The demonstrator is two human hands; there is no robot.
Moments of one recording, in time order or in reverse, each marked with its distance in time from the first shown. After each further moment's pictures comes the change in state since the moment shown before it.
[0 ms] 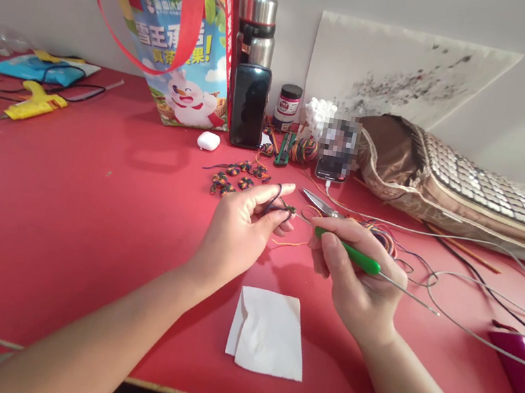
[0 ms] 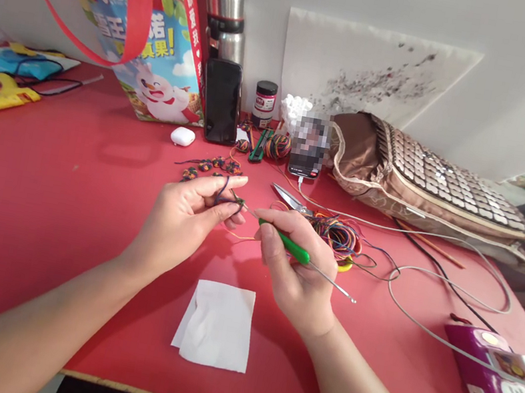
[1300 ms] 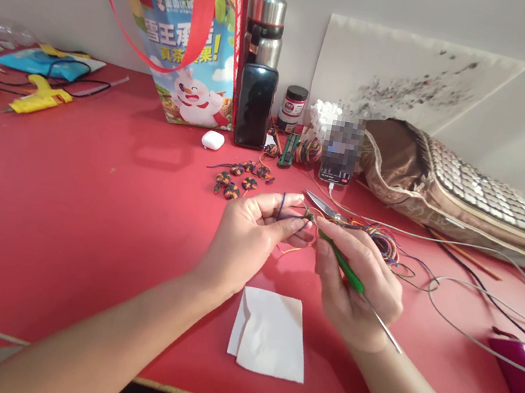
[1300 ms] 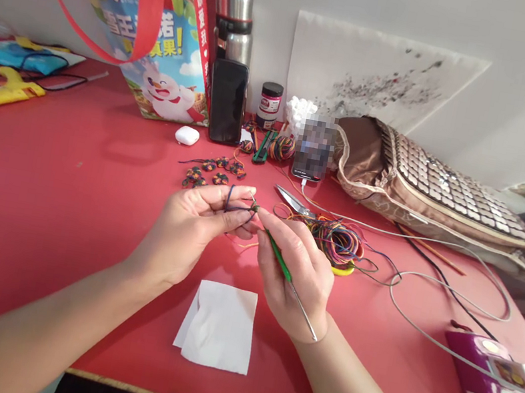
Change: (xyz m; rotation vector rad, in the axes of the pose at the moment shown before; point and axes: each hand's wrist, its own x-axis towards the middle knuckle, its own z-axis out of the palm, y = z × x) left_hand -0.007 0.009 0.012 -0.404 0.012 -0.246; right_hand -0.001 0.002 0.006 -0.373 0.033 -0.392
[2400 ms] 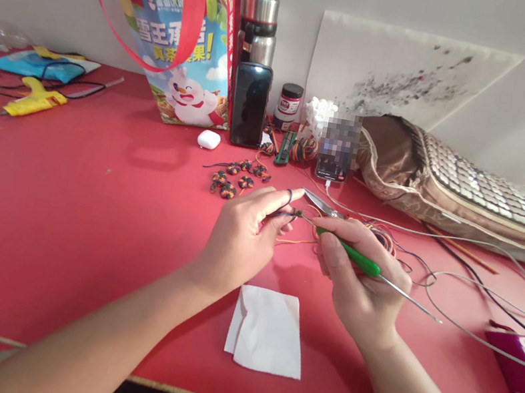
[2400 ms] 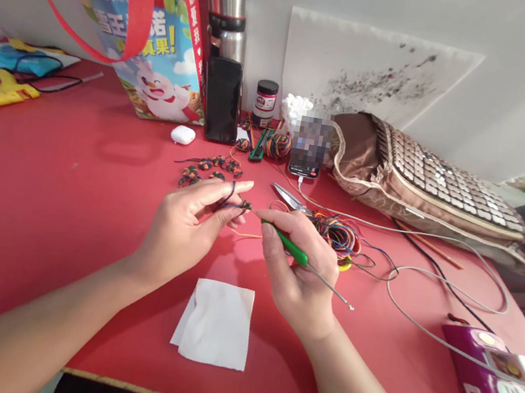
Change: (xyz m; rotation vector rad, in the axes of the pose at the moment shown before) left_hand 0.005 -0.012 -0.020 0.732 -0.071 0.623; right_hand 0.005 -0.006 -0.010 0.203 -0.043 0.401
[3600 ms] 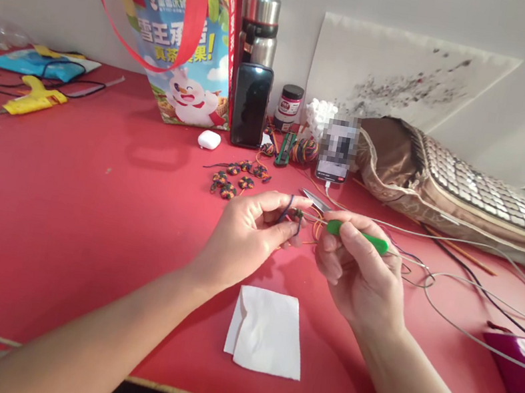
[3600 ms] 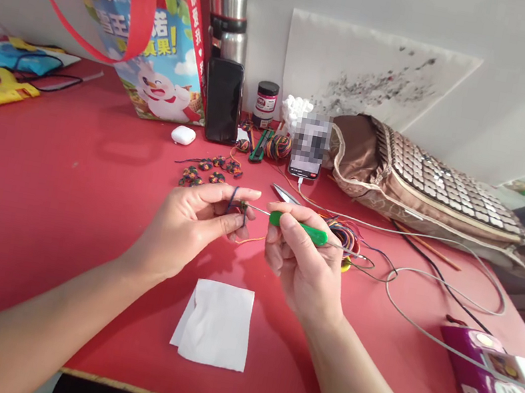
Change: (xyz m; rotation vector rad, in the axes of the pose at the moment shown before) left_hand 0.006 0.018 0.000 -0.497 -0.090 -0.437; right_hand 0.016 0.000 0.005 0.783 0.039 0.503
